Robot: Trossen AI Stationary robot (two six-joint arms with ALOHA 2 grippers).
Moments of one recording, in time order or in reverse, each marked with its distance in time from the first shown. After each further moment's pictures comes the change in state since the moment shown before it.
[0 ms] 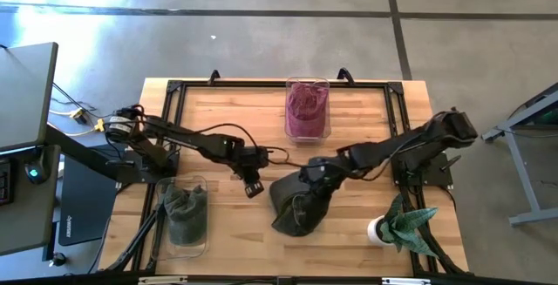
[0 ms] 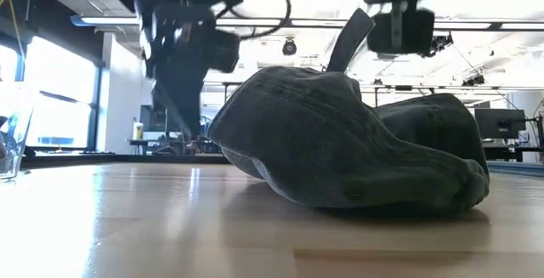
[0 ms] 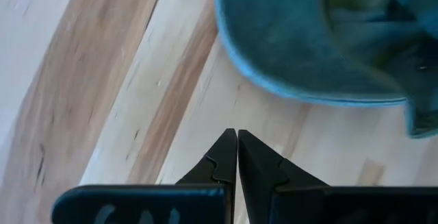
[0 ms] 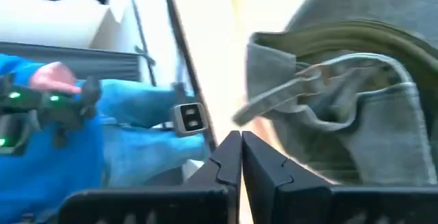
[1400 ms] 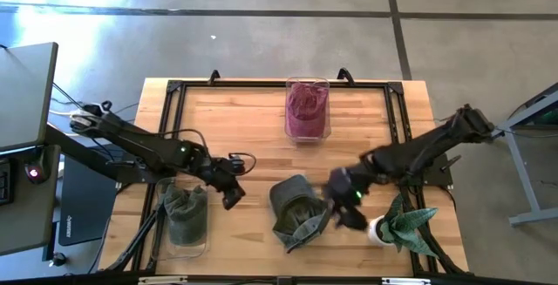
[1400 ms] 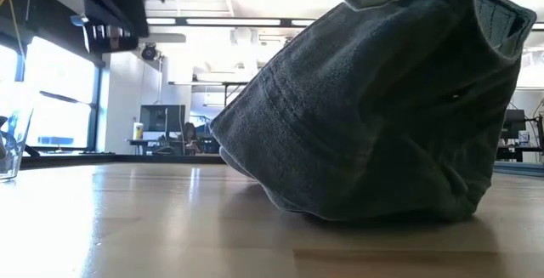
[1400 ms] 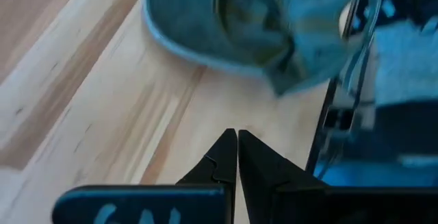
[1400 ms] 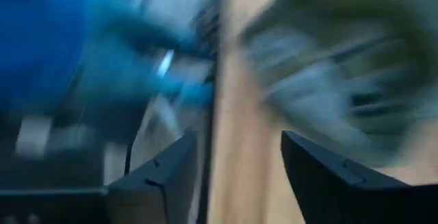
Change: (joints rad) left arm -0.236 -0.378 -0.125 0.041 -0.109 -0.354; right arm 0.132 -0.182 -0.002 -0.247 -0.023 -0.383
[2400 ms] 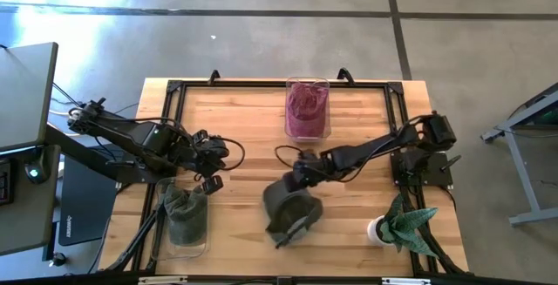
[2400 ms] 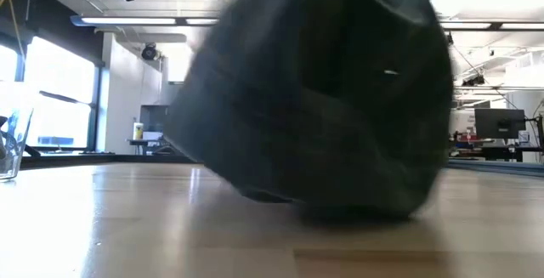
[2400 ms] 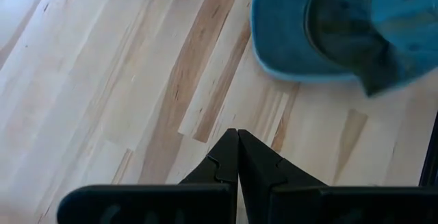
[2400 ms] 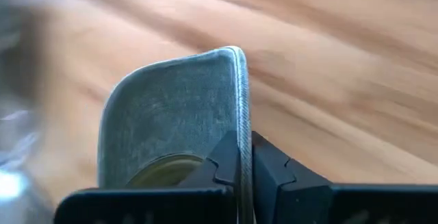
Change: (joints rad) left arm -0.033 -0.045 0.381 -0.705 -0.330 0.221; right arm -0.188 0.361 0.001 0.183 0.486 0.858
